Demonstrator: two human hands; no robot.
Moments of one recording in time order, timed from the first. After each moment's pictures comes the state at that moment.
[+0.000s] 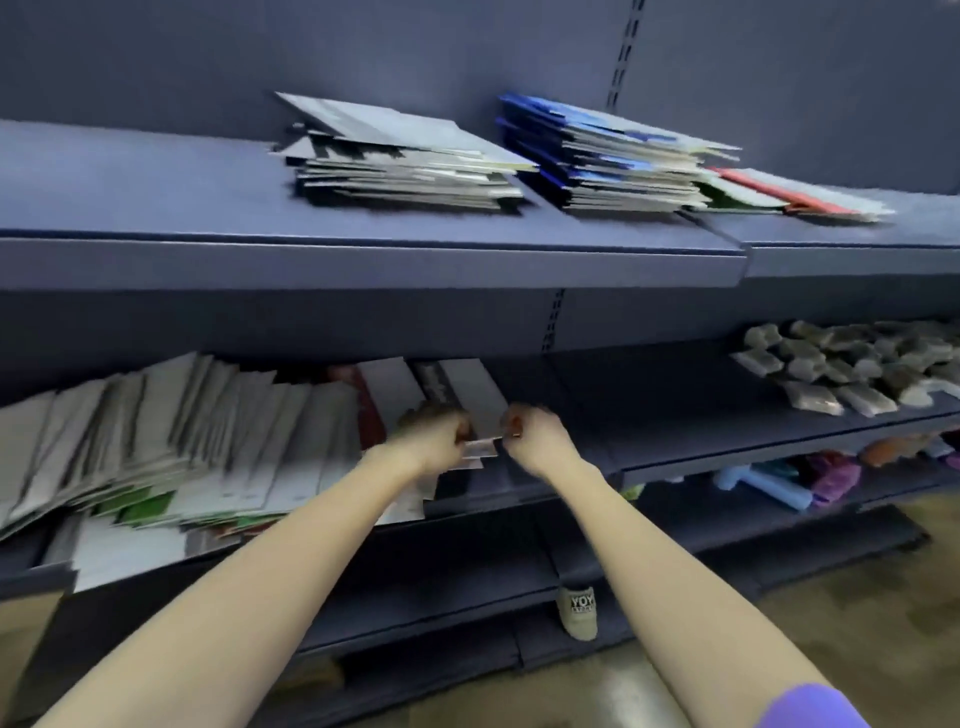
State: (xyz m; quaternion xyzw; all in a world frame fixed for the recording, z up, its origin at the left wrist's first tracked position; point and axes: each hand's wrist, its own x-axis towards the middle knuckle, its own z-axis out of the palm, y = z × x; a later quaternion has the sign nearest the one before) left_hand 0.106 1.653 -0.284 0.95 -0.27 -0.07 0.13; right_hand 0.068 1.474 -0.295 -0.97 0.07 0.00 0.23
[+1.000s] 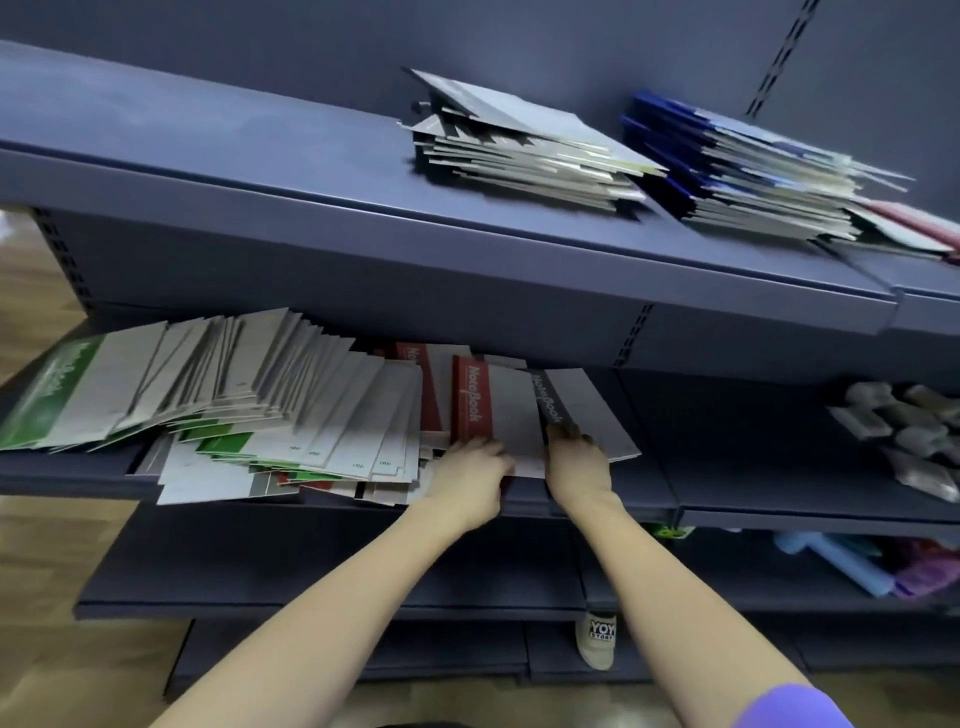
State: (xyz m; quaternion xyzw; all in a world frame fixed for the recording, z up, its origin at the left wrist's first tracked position) left_hand 0.059 1.674 -0.332 0.96 -0.26 -0.01 0.14; right_hand 0.081 1.505 -0.333 -1.00 0.04 0.01 -0.05
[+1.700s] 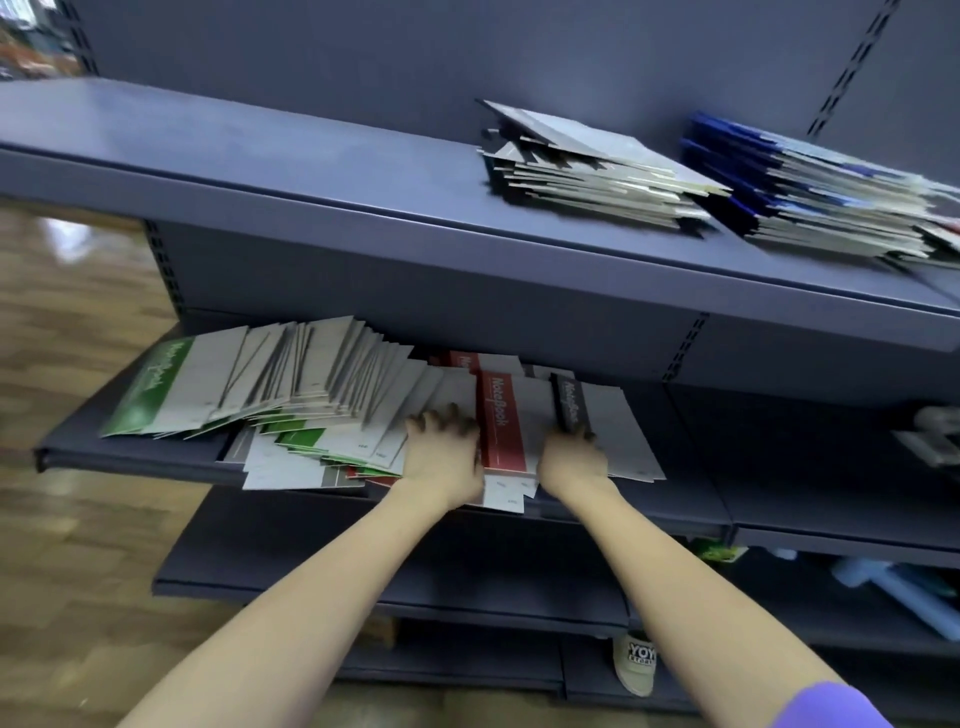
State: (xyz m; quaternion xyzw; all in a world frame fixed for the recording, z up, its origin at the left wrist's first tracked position) left_hand 0.058 1.758 -0.311 1.00 -0.09 0.03 0.00; right_hand 0.090 1.581 -0.319 -0.99 0.08 0.08 -0.01
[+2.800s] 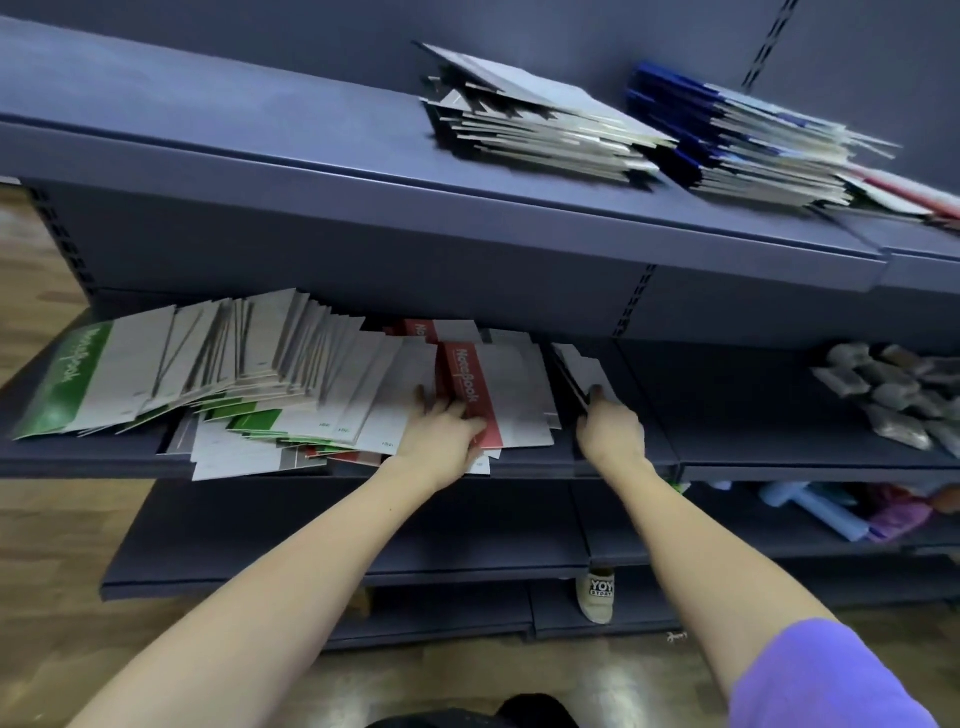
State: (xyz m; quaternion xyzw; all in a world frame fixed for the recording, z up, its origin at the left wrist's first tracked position) left_hand 0.059 1.735 -0.327 0.97 -0.24 0.00 0.05; right_hand 0.061 1.495 -0.307 -0.99 0.14 -0.03 0.06
